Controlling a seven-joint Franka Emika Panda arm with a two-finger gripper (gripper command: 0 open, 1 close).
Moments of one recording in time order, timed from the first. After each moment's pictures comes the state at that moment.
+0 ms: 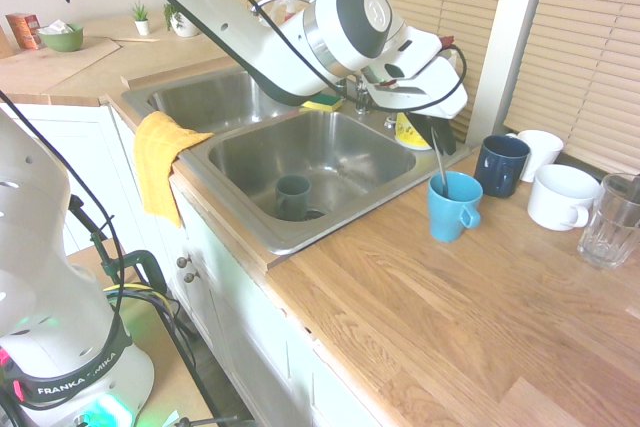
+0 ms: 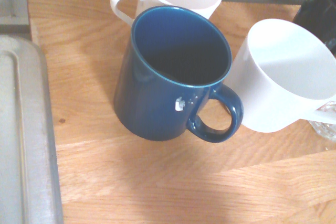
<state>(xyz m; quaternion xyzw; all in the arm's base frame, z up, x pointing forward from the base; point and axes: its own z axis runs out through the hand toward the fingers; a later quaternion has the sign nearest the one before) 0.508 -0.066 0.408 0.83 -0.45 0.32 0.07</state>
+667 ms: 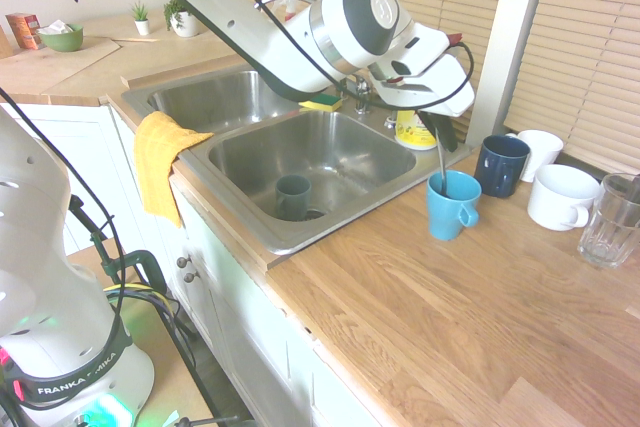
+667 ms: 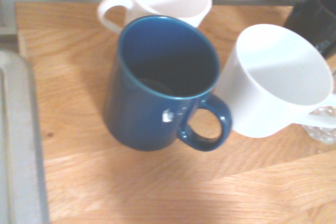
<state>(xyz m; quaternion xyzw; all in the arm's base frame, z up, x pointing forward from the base) 0.513 -0.077 0.416 0.82 -0.47 0.32 0.07</state>
